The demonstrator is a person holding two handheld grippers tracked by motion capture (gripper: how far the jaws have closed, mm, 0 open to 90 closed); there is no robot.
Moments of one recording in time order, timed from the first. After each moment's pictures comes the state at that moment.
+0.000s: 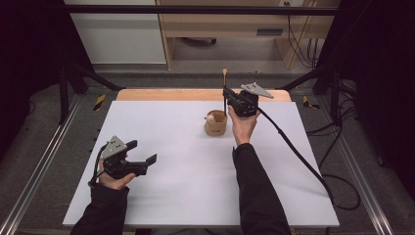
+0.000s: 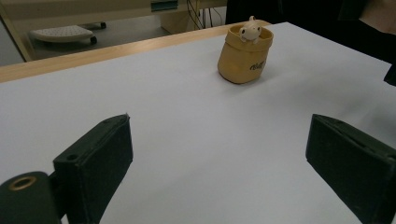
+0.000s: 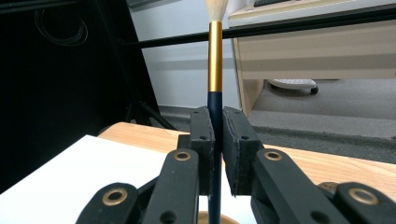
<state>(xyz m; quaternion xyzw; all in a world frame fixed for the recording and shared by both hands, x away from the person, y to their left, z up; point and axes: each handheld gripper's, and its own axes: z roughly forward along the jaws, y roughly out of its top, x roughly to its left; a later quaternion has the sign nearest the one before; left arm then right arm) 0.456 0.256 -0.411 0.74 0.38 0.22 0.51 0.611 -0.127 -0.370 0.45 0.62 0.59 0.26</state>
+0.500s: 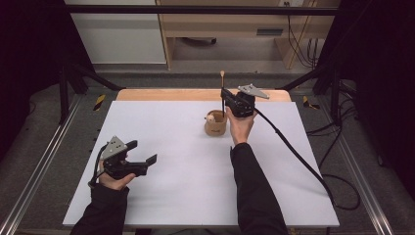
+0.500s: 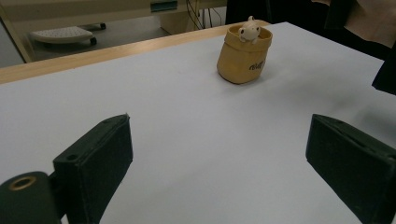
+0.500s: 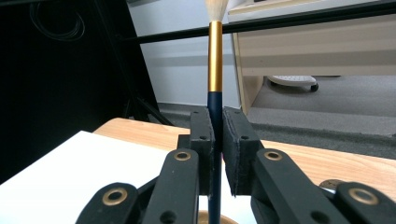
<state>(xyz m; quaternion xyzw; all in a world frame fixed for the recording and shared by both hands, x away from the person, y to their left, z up) 0.455 0.256 -0.412 0.74 0.38 0.22 0.51 0.621 -0.121 -0.383 0.45 0.62 0.58 0.26</state>
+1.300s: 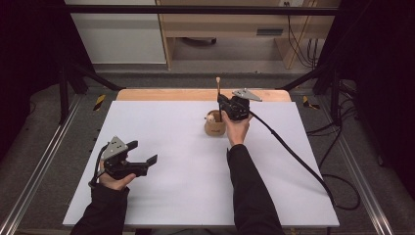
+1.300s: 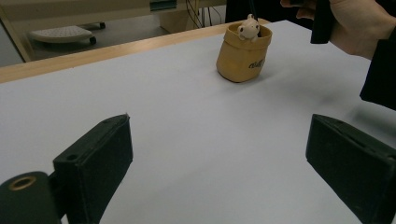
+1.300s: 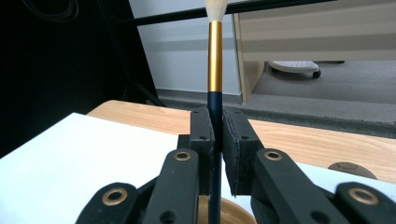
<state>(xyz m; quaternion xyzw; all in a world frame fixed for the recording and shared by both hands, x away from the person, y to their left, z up) 0.455 0.255 -0.412 0.74 0.38 0.22 0.50 0.631 -0.112 -0.408 0.46 0.64 0.56 0.25</state>
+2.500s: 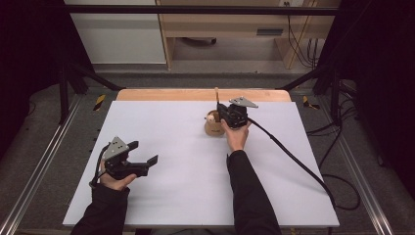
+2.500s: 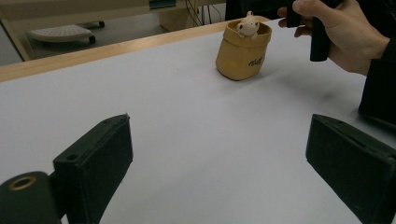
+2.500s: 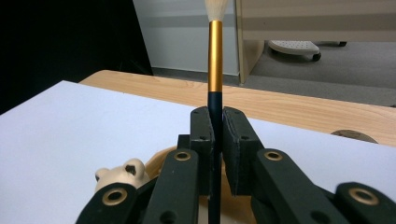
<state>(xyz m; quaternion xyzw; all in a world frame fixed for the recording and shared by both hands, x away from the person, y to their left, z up) 0.456 0.254 -0.413 0.75 0.38 0.22 0.50 0.626 -0.111 -0.437 0.45 0.67 0.53 0.25</state>
